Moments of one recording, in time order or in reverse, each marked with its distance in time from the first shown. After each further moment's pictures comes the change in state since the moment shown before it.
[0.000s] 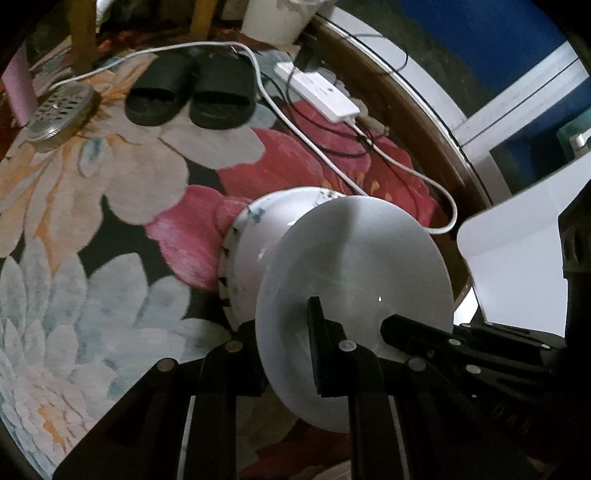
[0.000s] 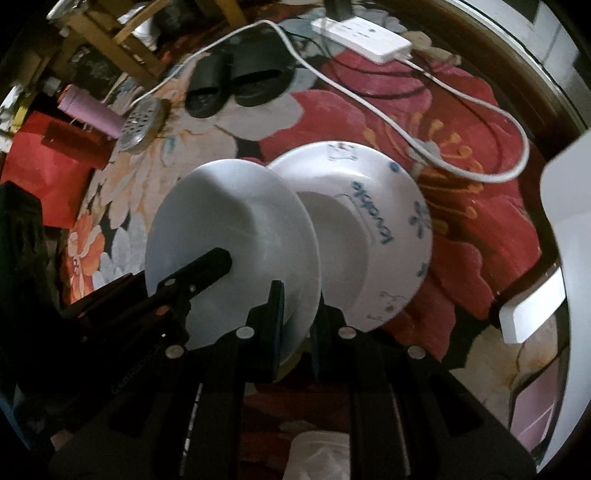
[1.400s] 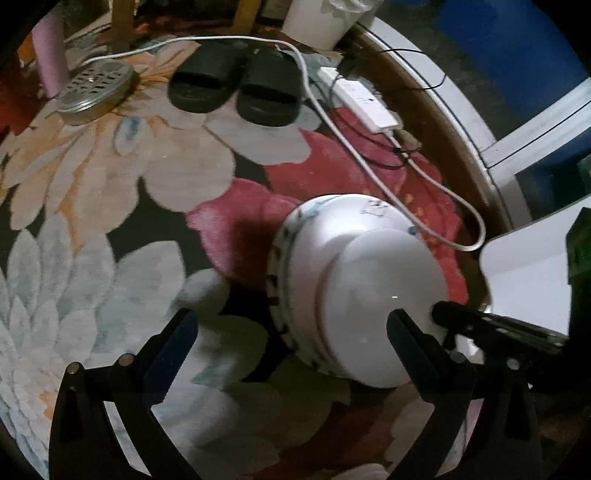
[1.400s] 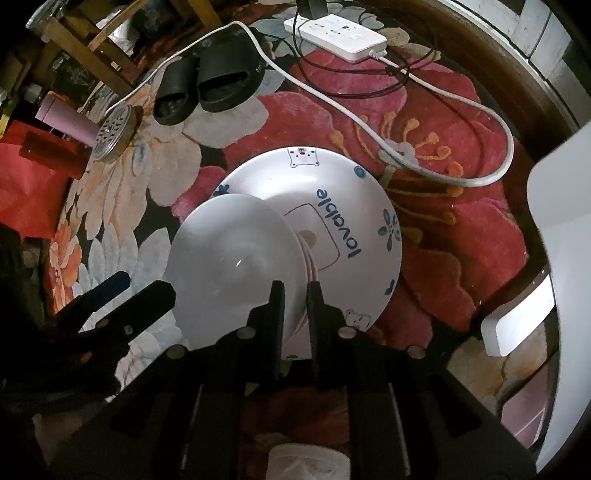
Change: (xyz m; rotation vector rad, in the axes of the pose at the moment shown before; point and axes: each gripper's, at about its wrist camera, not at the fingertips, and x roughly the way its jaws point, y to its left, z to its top) left arm -0.006 0.041 -0.003 -0.100 -0.026 0.068; right arm 0.011 -0.016 0.012 0.014 -0.004 -0.052
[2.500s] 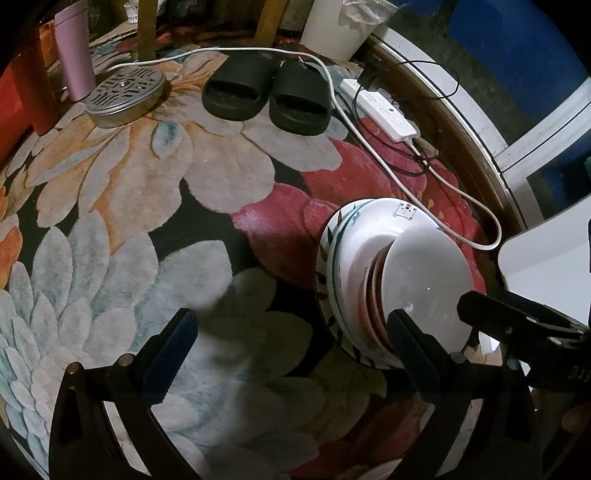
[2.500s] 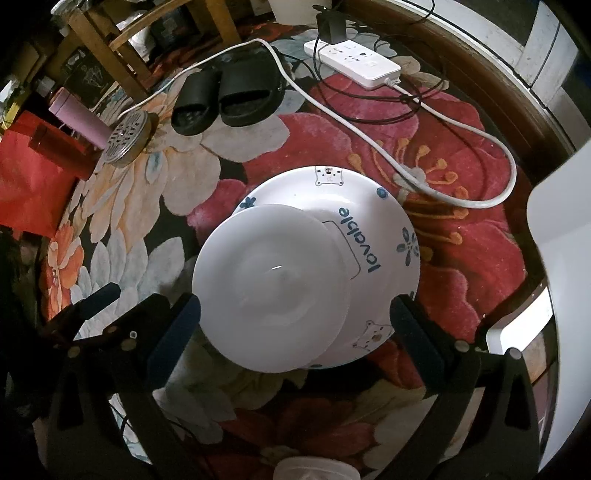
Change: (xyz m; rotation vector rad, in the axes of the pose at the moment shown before) left arm -0.017 0.027 -0.014 0.006 -0.045 0.045; right arm -0.008 0.029 -0.008 -0.056 -0.108 -0.032
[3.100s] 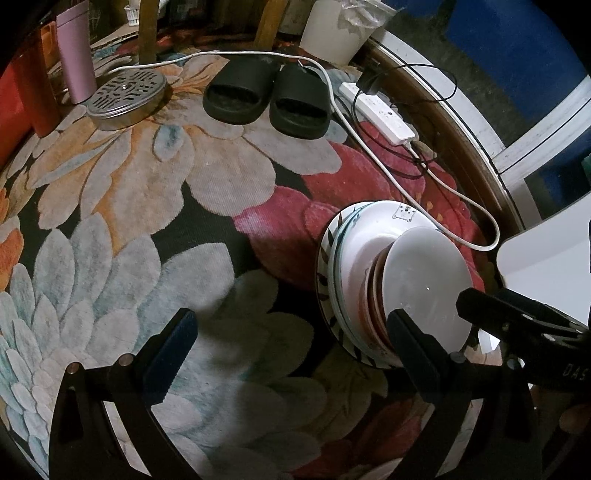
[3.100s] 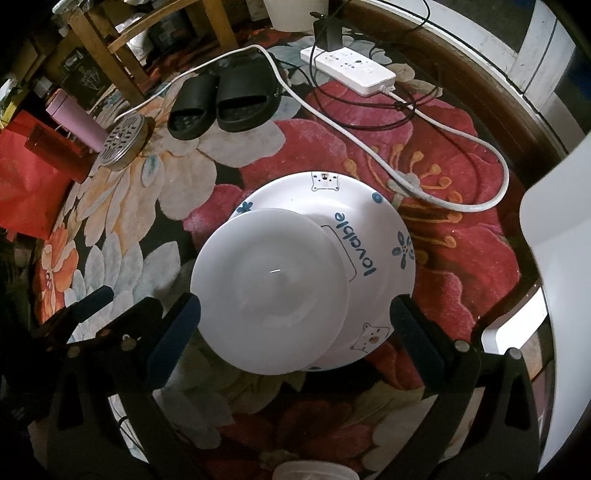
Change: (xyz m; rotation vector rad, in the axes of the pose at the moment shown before) left arm -0.004 0.002 -0.001 0.003 -0.014 -0.001; right arm -0.001 0.003 0.000 -0.006 -0.022 -0.024
